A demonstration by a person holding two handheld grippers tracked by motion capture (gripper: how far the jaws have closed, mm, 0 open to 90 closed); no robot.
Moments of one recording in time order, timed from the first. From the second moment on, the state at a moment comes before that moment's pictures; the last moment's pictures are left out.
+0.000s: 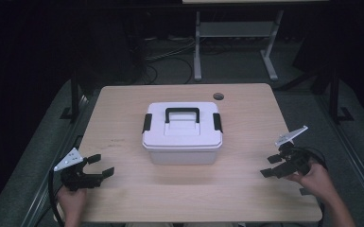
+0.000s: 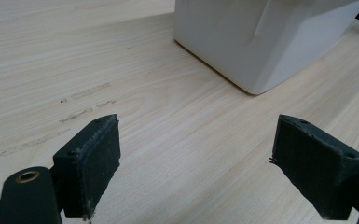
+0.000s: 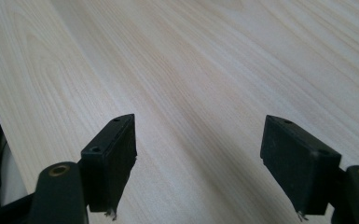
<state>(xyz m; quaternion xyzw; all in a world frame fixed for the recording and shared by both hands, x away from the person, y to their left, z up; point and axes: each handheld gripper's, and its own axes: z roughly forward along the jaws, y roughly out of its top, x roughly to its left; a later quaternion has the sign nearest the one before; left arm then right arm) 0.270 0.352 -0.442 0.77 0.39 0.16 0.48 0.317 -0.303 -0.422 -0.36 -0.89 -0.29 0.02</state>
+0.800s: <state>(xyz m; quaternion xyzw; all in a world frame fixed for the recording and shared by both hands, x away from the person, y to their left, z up) 0.269 0.352 -0.442 0.77 0.39 0.16 0.48 0.296 -0.311 -0.433 -0.36 -0.88 -0.30 0.02</state>
